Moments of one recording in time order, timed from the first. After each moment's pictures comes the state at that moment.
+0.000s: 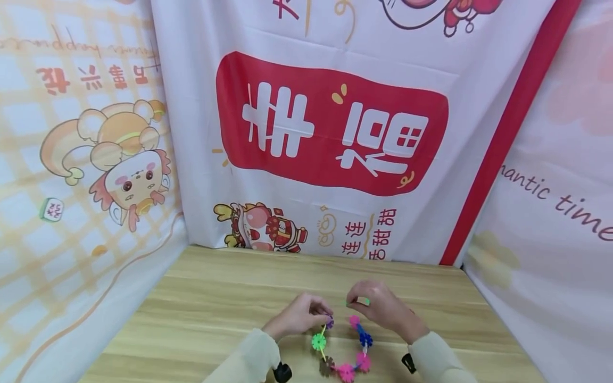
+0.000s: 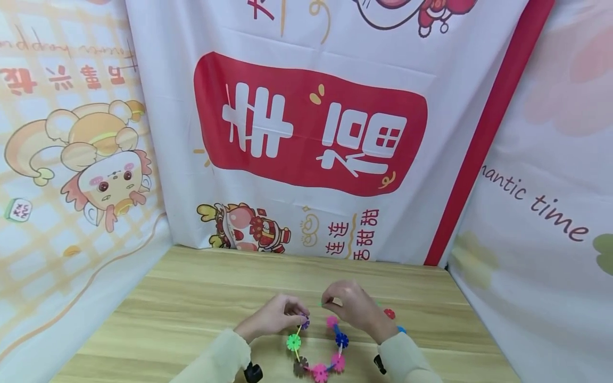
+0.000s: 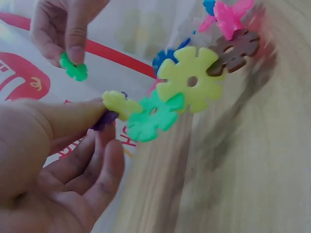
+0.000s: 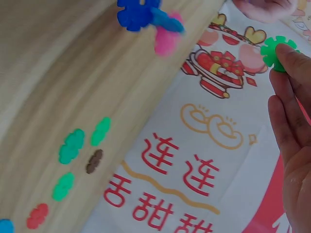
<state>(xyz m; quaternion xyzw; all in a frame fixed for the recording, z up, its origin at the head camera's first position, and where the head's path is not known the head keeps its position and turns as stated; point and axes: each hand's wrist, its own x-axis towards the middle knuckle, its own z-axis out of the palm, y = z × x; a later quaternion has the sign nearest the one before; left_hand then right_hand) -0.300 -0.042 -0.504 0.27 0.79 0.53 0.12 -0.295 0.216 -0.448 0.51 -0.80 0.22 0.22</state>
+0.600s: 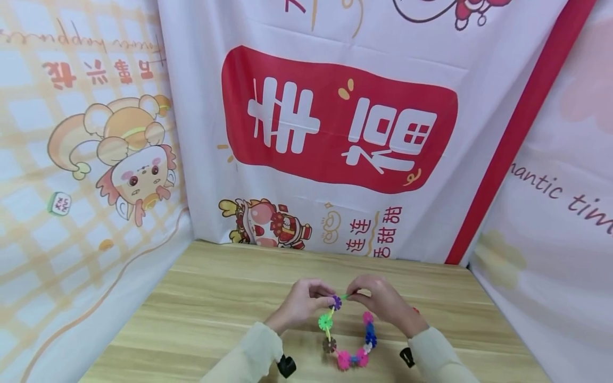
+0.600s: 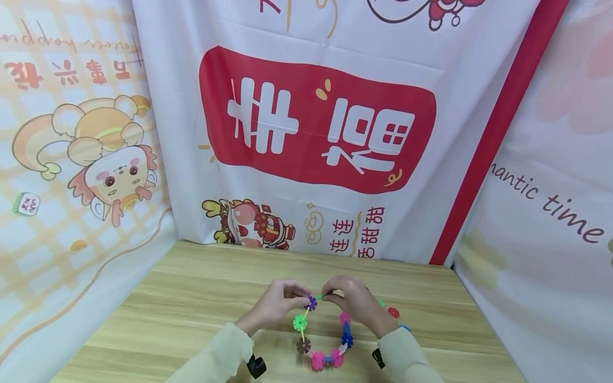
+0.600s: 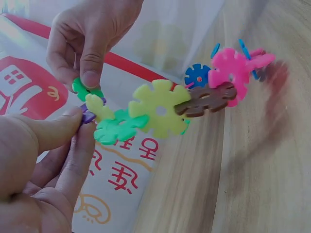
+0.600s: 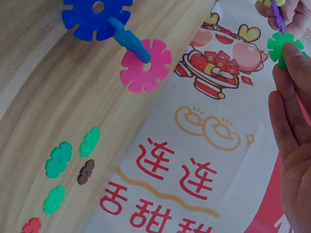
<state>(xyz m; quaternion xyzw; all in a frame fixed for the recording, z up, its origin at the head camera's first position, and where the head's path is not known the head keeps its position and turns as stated) -0.295 -0.042 -0.484 0.22 0.75 0.62 0.06 -0.299 0.208 -0.448 0.47 -0.81 0.28 0.19</state>
